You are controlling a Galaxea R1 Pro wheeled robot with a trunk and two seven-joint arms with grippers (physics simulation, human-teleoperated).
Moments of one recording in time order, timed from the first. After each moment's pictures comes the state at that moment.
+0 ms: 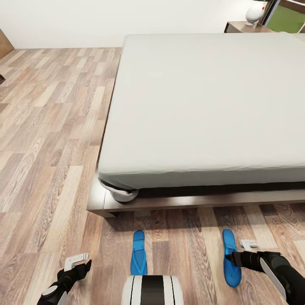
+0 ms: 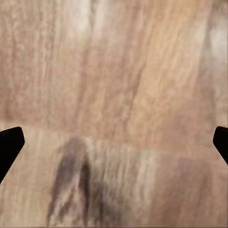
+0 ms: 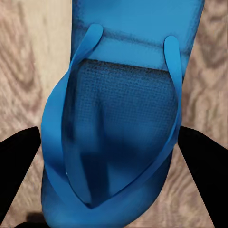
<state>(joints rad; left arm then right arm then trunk) -0.30 0.10 0.17 -0.68 0.12 0.03 -0.05 -0.44 -0.39 0.09 -0.76 -0.24 0.57 0.33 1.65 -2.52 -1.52</state>
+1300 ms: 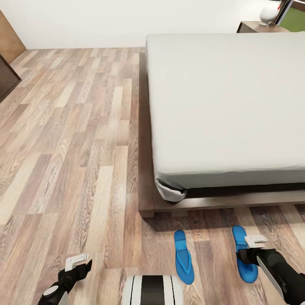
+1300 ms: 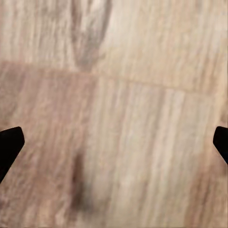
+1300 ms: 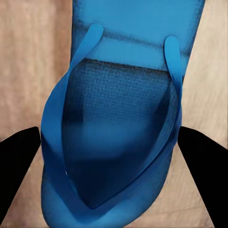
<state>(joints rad) -0.30 0.10 0.17 -0.68 0.12 0.03 -0.05 -0.44 -0.38 0.09 -0.81 -0.10 0.57 0.09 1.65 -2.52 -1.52</state>
